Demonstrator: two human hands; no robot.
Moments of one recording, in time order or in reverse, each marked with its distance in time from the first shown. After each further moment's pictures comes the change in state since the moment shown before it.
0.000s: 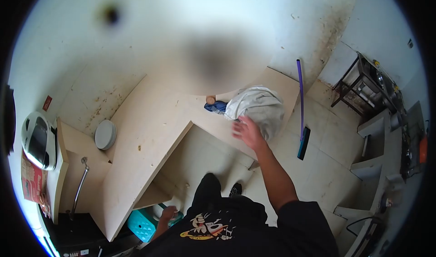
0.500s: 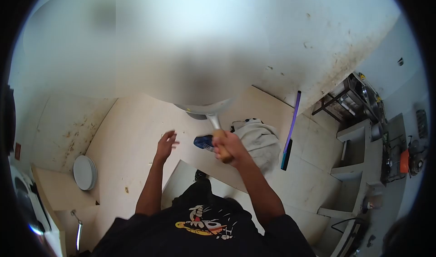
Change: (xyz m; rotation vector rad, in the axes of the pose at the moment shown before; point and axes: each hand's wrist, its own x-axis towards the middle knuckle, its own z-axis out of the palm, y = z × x) left_hand 0.341 0.156 -0.476 -1.196 0.432 0.226; right_hand 0.094 -0.078 0.152 -0.235 0.138 0.034
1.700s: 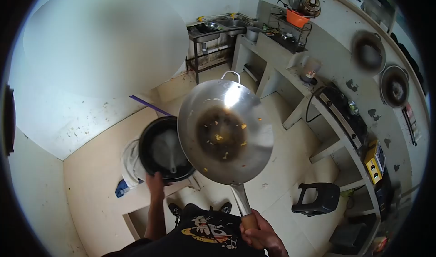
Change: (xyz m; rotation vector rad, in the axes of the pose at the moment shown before) left_hand 0.022 -0.005 0.292 -0.165 -0.657 -0.059; right_hand -0.231 0.212 -0.012 0.400 0.848 -0.511
